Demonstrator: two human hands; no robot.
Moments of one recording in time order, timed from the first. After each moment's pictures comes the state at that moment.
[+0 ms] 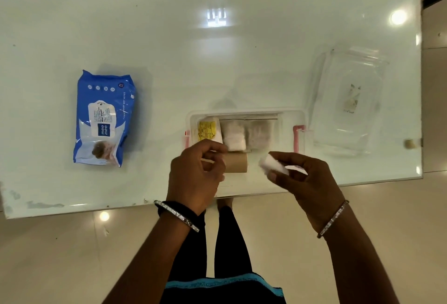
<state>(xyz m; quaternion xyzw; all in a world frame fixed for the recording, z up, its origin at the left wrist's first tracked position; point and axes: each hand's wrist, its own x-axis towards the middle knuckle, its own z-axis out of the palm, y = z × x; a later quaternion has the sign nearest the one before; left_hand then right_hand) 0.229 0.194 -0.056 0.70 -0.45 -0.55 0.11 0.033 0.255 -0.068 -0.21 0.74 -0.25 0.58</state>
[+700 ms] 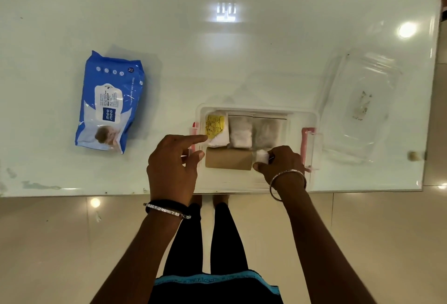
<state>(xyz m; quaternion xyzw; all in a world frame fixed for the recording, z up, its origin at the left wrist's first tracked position) 0.264 0.205 -0.086 0.75 -0.54 -0.37 0.11 0.064 0.227 -0.141 -0.34 0.83 0.10 0.43</state>
